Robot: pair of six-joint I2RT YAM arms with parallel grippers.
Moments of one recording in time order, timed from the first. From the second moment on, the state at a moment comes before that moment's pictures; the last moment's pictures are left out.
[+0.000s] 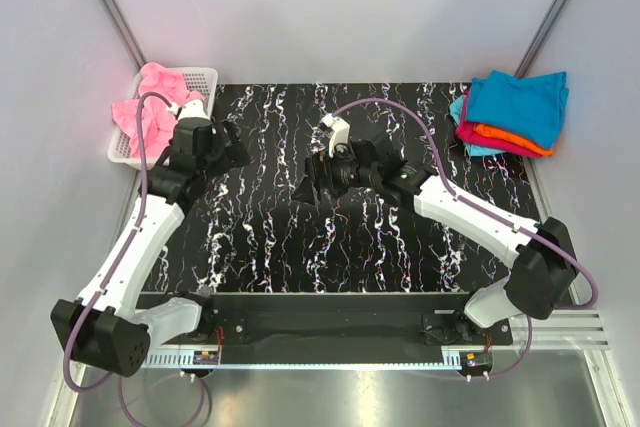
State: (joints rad) left arm -0.27 1.11 1.10 -0.59 -0.23 -0.47; right arm 0.79 1.48 1.22 -0.21 -0.38 0.42
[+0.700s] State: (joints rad) left arm 0.18 1.62 1.46 -0.50 0.07 -0.49; right arm 0.79 1.59 1.34 -0.28 -0.33 0.37
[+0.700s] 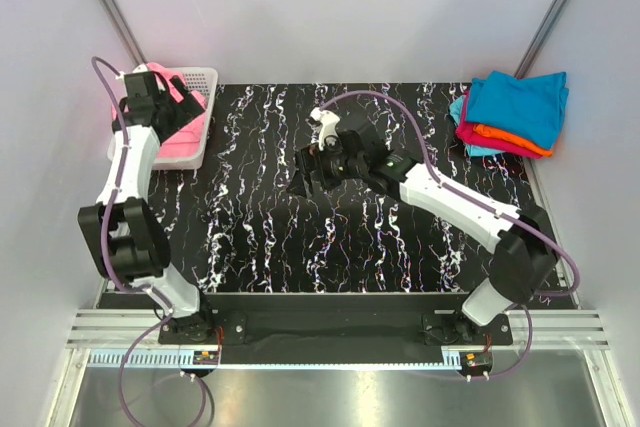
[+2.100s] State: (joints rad) left arm 0.35 2.21 1.85 -0.52 -0.29 -0.48; right arm 0.72 1.87 1.55 -0.34 -0.40 0.37
